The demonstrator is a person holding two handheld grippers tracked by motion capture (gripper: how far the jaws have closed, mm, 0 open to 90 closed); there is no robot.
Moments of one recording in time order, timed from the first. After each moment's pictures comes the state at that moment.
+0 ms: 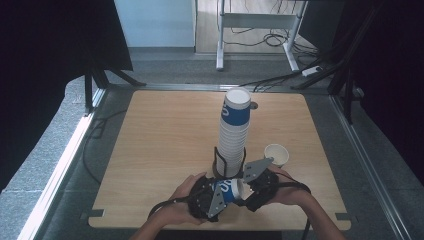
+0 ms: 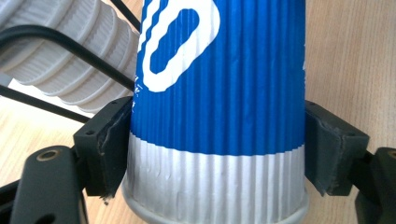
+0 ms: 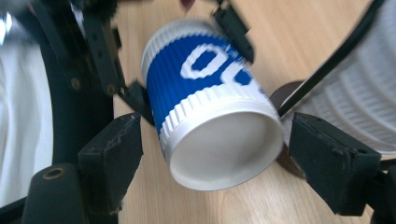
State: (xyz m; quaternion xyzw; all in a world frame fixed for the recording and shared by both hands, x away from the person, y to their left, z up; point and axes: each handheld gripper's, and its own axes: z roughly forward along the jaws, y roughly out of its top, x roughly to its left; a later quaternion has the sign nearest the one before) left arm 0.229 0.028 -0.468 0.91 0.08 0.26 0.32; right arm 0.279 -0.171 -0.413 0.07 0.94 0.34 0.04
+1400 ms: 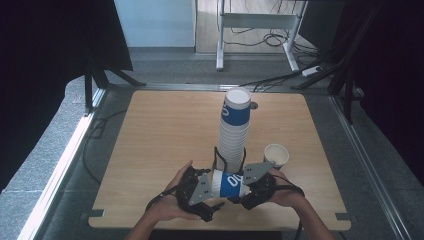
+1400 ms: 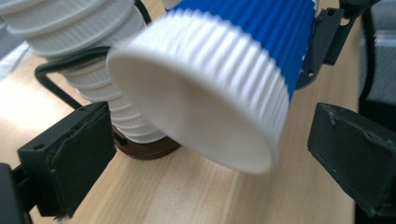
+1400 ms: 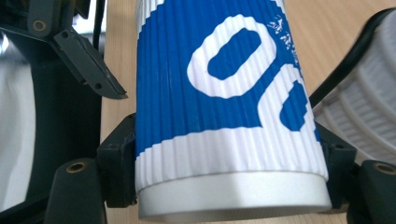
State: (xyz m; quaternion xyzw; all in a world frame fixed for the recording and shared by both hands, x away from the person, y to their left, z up) left arm 0.237 0.062 -0.442 0.87 0.14 0.20 0.43; right arm 0.281 -0.172 -0.430 0.07 0.91 0.40 0.07
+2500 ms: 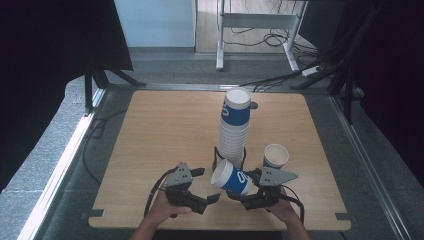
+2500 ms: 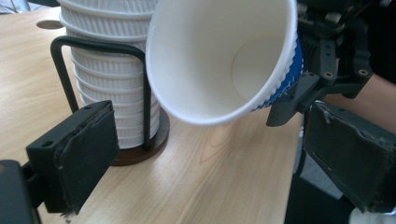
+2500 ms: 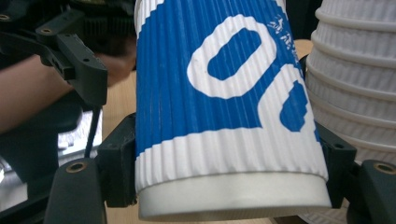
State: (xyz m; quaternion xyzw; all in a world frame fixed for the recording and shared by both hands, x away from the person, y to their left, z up) left arm 0.248 0.091 -0.446 0.78 0.26 0.04 0.56; right arm 0.268 -0.193 -0.463 0.17 0.78 0.60 0.07
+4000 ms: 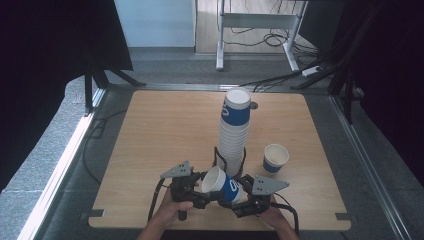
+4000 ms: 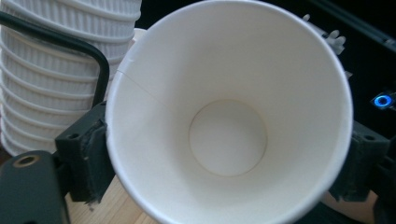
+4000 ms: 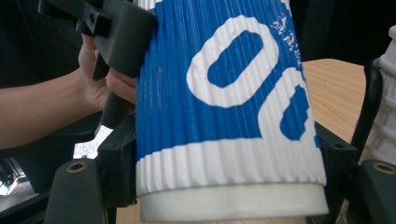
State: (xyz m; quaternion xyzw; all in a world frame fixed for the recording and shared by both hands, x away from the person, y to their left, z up) left arm 0.261 0.087 -0.459 0.73 0.27 -0.07 0.63; right arm 0.257 -0.172 -0.484 0.13 0.76 0.64 0.06
